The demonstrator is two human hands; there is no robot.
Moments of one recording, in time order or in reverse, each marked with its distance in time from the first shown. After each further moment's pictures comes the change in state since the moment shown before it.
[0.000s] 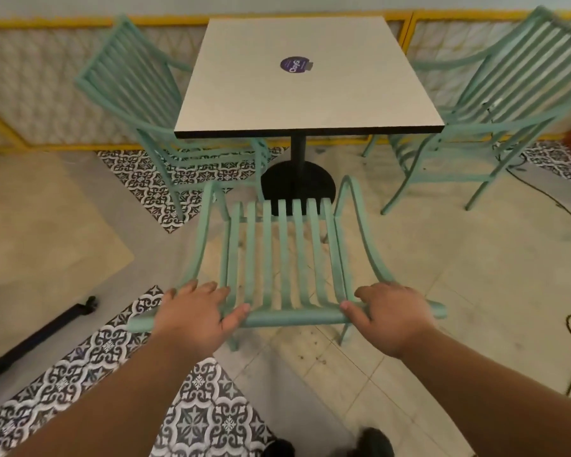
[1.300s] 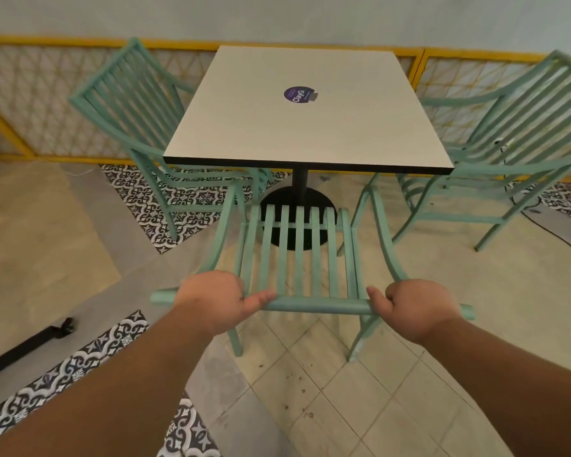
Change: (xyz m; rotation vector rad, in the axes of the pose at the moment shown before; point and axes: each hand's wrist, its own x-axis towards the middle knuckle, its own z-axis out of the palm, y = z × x) left_hand 0.125 0.062 -0.071 -0.092 0.068 0.007; right_hand 0.116 0.094 -0.043 -0.037 0.097 0.061
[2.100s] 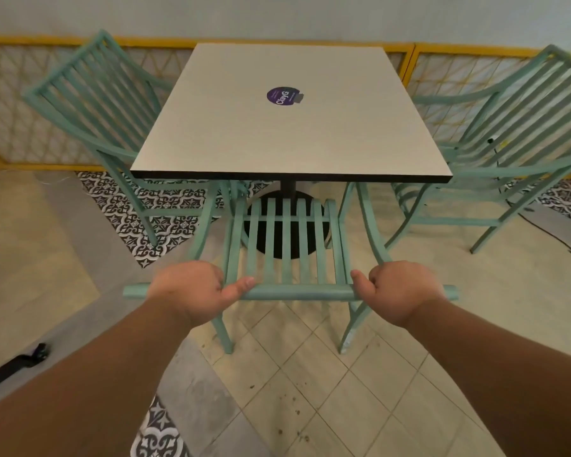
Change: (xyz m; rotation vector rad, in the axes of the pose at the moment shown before) left_hand 0.078 -0.012 -0.030 0.004 0.037 -0.005; right_hand 0.082 0.001 -0.029 -0.007 0.029 0.004
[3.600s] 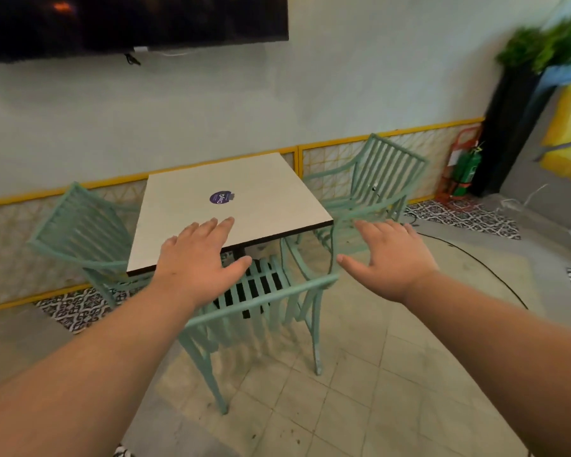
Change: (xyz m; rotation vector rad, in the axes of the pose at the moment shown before) left_hand -0.210 0.069 -0.220 0.013 0.466 0.296; right_hand -0.295 0.027 -0.191 0.125 0.413 0.229
